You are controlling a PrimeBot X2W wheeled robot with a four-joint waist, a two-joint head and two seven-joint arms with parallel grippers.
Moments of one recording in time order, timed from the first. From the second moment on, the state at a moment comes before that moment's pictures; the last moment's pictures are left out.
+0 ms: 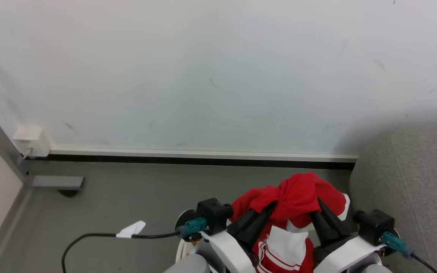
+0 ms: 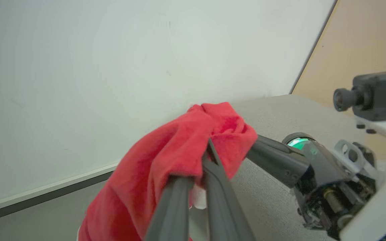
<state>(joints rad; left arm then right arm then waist) -0.51 0.07 -0.86 0.48 -0.58 -0.11 -0.26 -0.32 -0.13 0.50 0.46 0.52 0.13 -0.26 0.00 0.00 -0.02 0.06</state>
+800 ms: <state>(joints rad) -0.48 0.10 -0.87 0.38 -0.52 -0.11 -0.26 -0.22 -0.23 0.30 0.31 0.61 0.13 -0.26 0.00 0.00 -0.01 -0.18</state>
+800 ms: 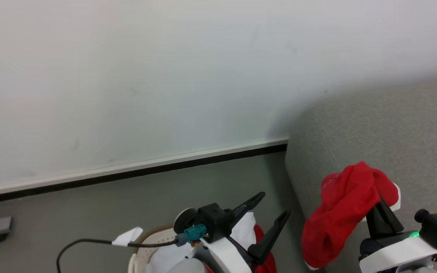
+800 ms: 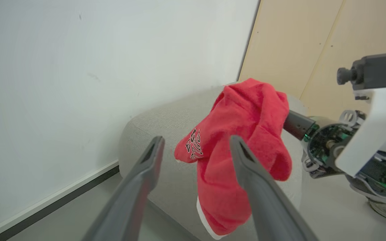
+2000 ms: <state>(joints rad) -0.55 0.13 -0.81 0.38 -0.33 -0.13 -0.26 -0.36 -0.30 0.13 0.22 0.68 0.13 -0.26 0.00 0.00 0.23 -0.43</state>
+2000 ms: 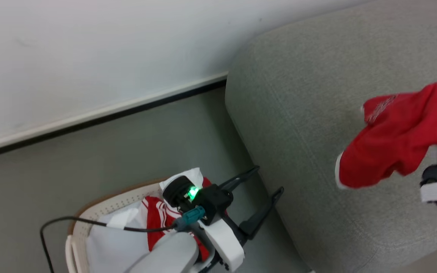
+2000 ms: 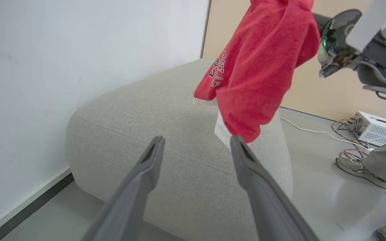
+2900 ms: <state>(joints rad) -0.71 0.23 -0.80 0.30 -0.31 -0.11 -0.24 -0.95 -0.56 0.20 0.93 0.78 0.13 -0.12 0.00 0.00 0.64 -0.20</state>
